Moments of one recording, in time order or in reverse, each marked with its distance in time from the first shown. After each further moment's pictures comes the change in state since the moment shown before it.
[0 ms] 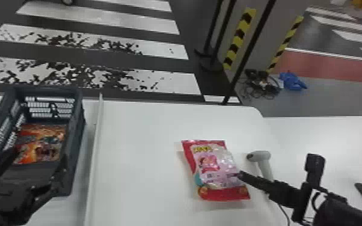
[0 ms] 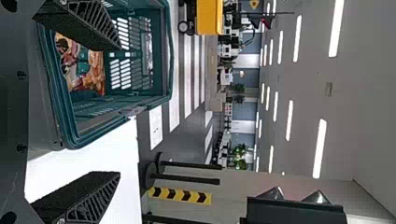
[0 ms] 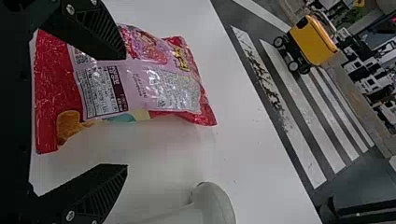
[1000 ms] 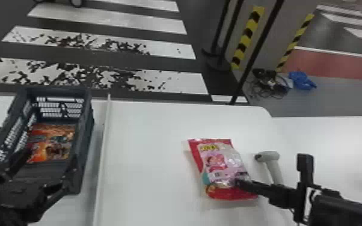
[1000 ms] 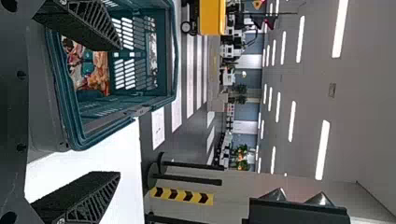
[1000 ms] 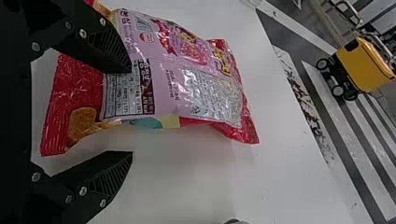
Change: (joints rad) left arm -0.009 -0.001 -0.002 0.021 0.004 -0.003 -0.001; right arm -0.072 -0.055 0.065 0.224 0.176 -0.124 0.165
